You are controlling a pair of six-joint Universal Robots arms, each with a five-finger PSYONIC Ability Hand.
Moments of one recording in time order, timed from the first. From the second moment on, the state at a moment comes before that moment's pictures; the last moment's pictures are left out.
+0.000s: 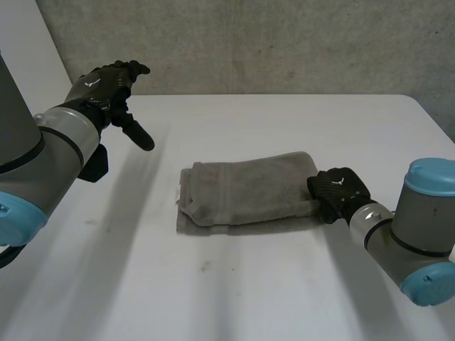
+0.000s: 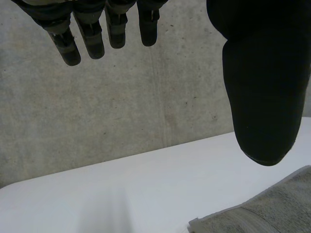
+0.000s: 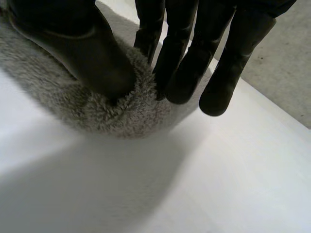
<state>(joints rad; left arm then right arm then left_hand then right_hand) 4.30 -1.83 -1.30 3.04 -1.63 3.00 1.87 -1.03 1.66 -0.29 1.35 2.73 0.18 0.17 0.17 0.17 0.04 1.30 1.30 1.33 1.33 1.15</state>
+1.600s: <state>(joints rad) 4.19 -2.07 -1.29 3.19 -1.63 3.02 2.15 -0.91 0.97 0.13 1.44 3.05 0.18 0.16 0.17 0.17 0.04 0.24 0.25 0.25 0.26 0.06</state>
